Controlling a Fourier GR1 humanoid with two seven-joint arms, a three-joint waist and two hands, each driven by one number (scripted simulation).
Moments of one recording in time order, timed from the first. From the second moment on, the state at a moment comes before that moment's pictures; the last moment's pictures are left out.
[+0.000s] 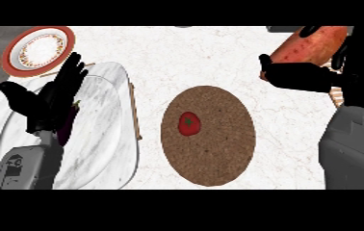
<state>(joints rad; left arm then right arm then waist) -0.25 0.21 0.11 -1.49 0.11 -0.01 0.21 -0.68 -0.18 0.05 -1.94 0.97 0.18 0.99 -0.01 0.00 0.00</state>
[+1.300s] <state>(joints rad) -0.26 0.21 0.13 -1.51 0.10 -0.02 0.25 -0.42 -0.50 -0.56 -1.66 0.61 0.09 0.52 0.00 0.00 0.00</state>
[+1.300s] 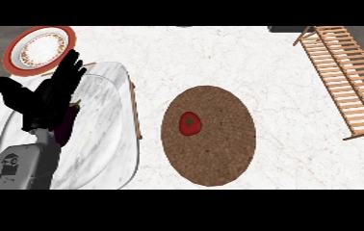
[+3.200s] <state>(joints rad) -0.24 0.20 0.15 -1.54 0.10 -0.04 0.25 -0.29 -0.94 -1.00 -1.07 0.13 0.25 0.14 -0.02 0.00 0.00</state>
